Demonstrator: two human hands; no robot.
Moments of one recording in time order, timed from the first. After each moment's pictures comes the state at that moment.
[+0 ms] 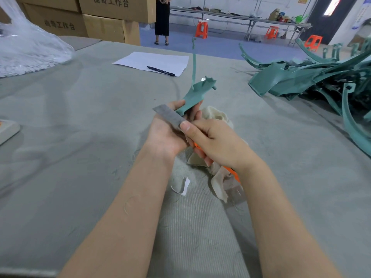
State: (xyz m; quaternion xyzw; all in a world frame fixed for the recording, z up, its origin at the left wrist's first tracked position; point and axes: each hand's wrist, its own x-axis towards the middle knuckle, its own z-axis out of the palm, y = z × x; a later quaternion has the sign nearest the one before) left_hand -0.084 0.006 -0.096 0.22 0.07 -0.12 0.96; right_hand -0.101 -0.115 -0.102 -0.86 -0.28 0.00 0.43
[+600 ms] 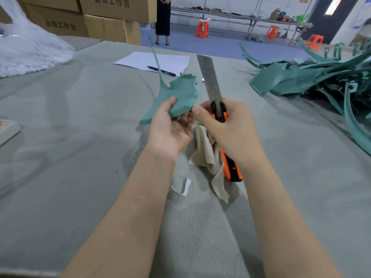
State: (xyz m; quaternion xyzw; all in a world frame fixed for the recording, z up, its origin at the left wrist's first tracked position) left_hand -0.079 0.002 -0.097 0.22 0.14 -0.02 0.97; right_hand -0.104 -0.113 -0.086 -0.83 -0.15 -0.19 0.51
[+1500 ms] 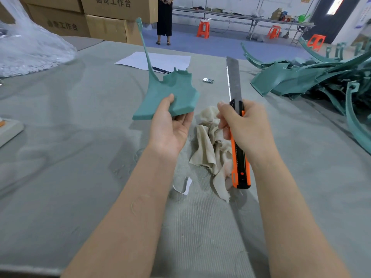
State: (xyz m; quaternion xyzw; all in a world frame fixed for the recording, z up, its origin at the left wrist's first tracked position) left_hand -0.079 0.002 -0.099 0.22 0.12 0.05 0.97; right_hand -0.094 -0.131 -0.088 -0.80 -0.05 -0.15 0.58
